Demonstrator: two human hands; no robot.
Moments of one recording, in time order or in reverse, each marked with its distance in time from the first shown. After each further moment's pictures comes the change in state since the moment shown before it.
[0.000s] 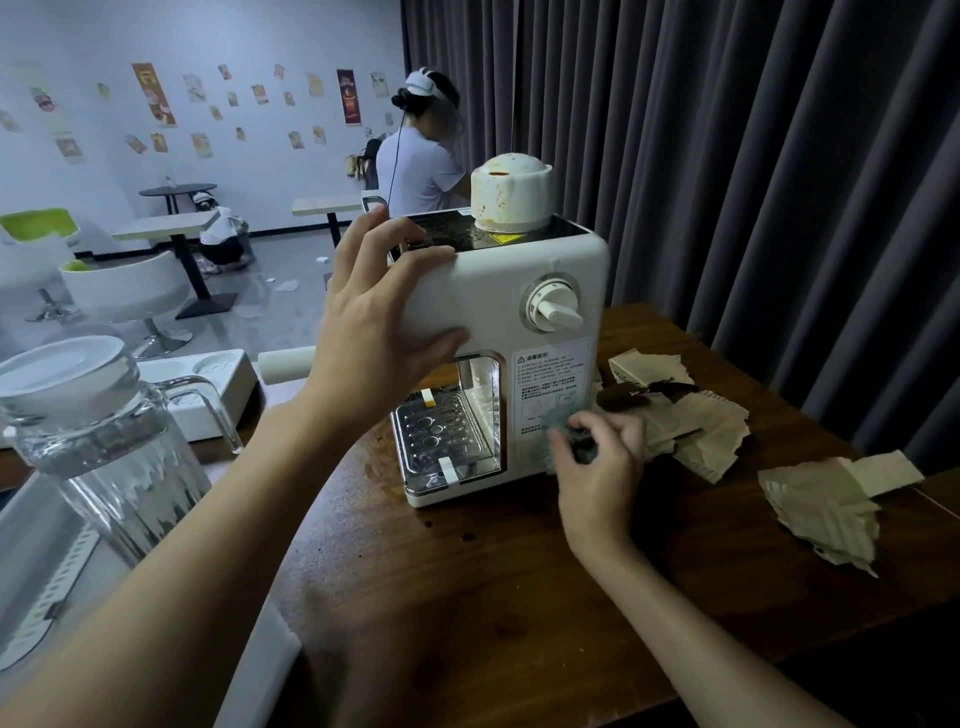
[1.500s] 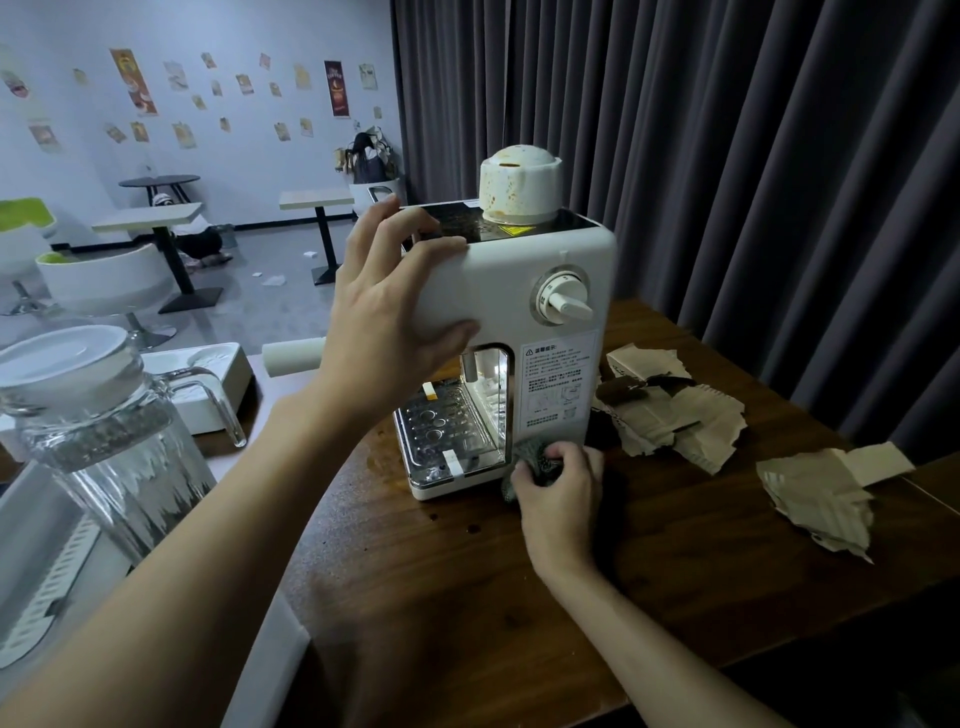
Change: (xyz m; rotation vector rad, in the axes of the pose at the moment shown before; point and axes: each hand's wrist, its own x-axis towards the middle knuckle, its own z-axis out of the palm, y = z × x) left_hand 0.000 -0.002 -0.001 -0.003 -0.013 0.014; right_hand -0.038 -0.007 0.024 -0.030 -0.121 0.288
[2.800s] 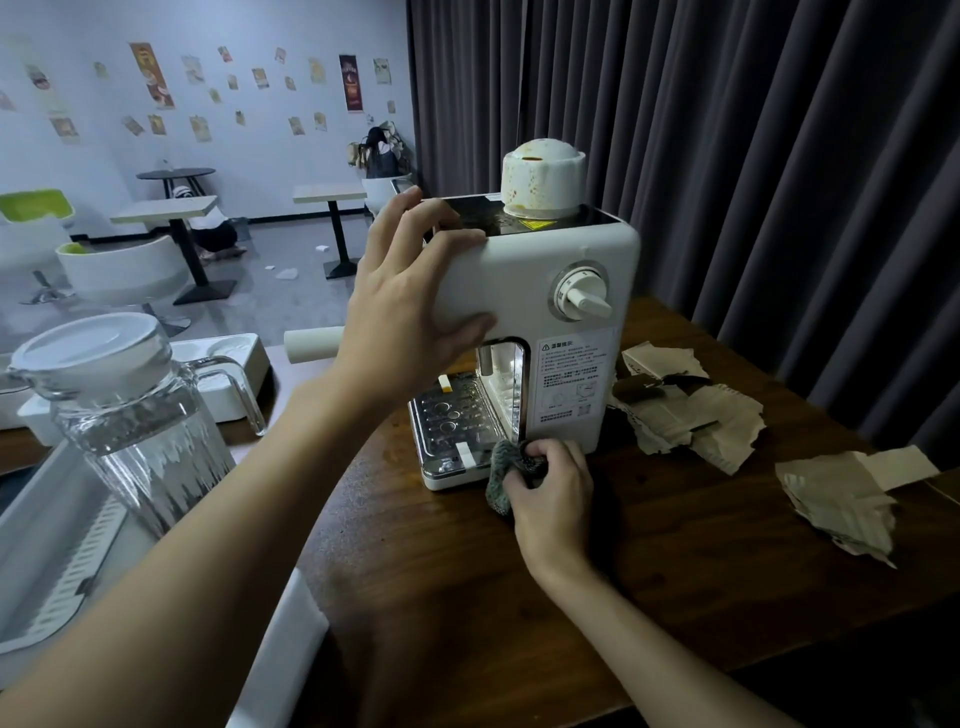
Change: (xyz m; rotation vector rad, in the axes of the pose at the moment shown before) left_hand 0.000 -0.005 -0.003 0.007 -0.023 0.000; right_hand -0.013 -0.017 0.008 -0.106 -0.115 -0.062
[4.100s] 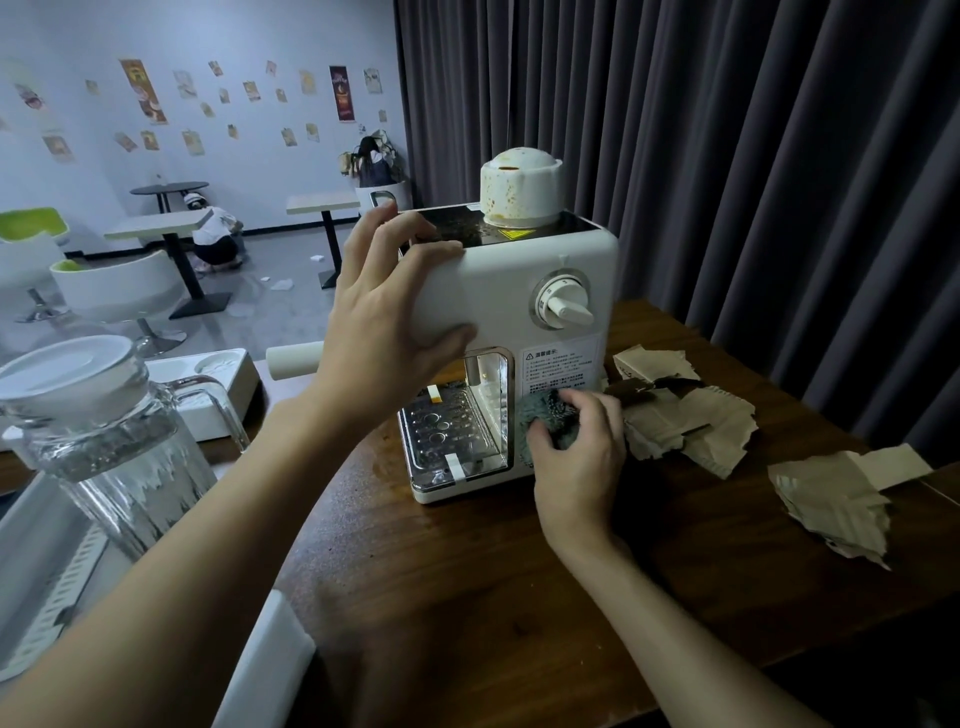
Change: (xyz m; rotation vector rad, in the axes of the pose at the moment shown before) left_hand 0.000 0.001 0.001 -0.003 0.004 -0.004; right_hand 0.031 -0.020 -0.025 0.130 0.304 -0.253
